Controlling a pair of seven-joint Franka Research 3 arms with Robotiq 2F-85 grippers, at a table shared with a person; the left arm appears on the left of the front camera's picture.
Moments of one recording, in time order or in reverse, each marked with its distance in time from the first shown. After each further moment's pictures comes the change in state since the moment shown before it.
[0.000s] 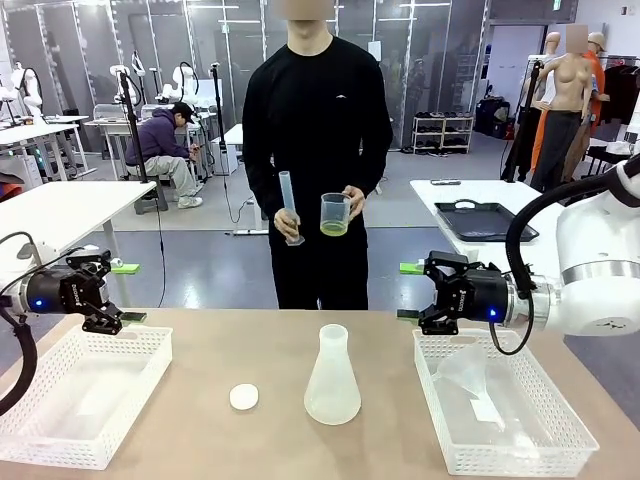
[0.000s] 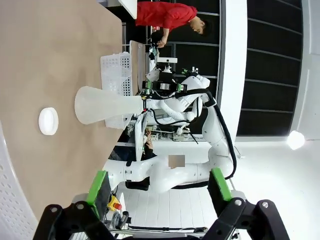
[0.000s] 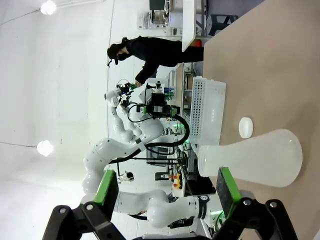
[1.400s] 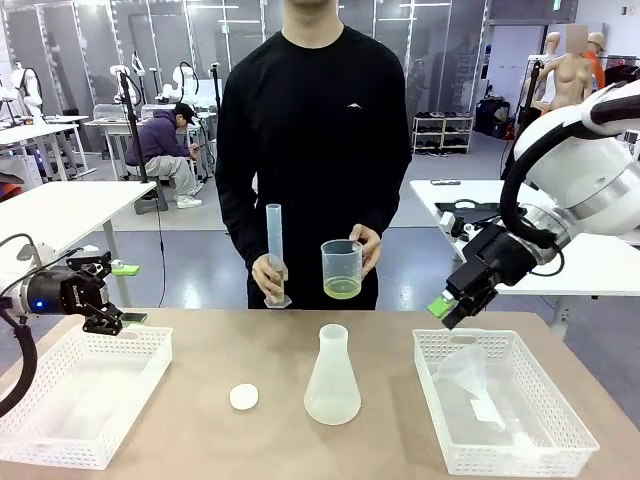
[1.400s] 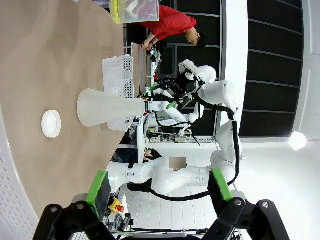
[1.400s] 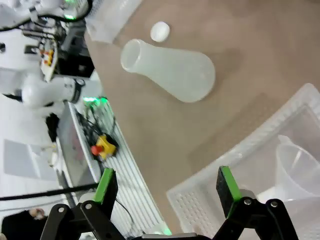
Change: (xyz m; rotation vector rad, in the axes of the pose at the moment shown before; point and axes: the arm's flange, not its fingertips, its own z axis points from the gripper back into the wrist) left arm 0.000 0.002 0.000 0.007 -0.010 -0.008; right arm 0.024 0.078 0.016 -0.611 0.630 0.561
